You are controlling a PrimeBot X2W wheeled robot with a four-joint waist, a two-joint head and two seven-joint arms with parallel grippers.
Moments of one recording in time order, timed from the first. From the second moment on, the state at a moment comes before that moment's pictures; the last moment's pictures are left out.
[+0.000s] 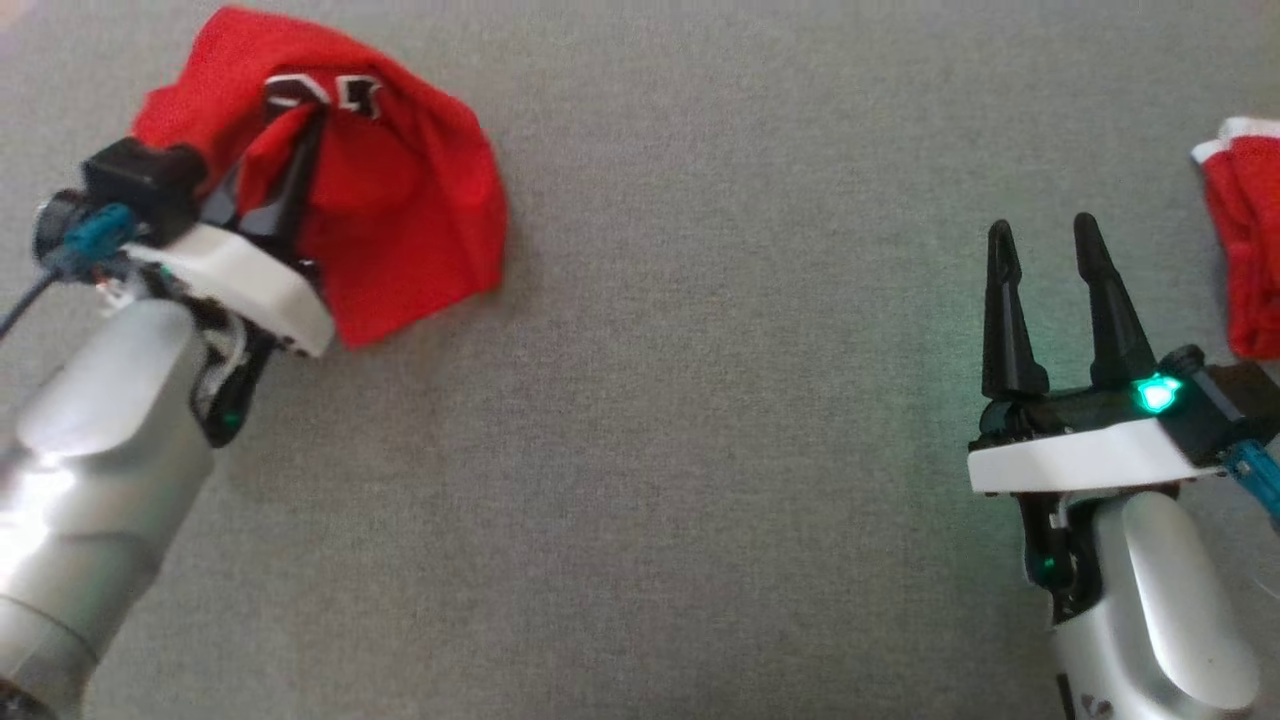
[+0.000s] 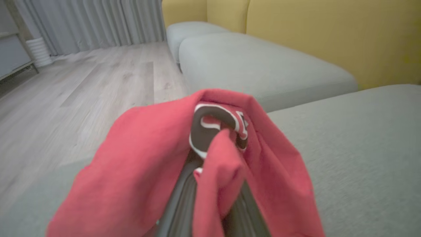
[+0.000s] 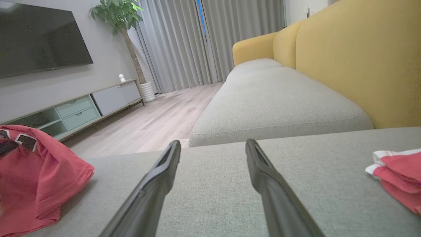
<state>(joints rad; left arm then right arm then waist) -0.92 0.48 -0.91 0.74 -0.84 -0.13 -0.24 -0.23 -0.05 0.06 0.16 0.22 0.13 -0.26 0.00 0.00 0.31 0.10</state>
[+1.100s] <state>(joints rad) -0.97 0.21 -0.97 0.59 -0.70 0.02 -0.25 -0.23 -0.05 0.10 0.15 0.33 0.13 -0.26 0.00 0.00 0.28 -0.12</state>
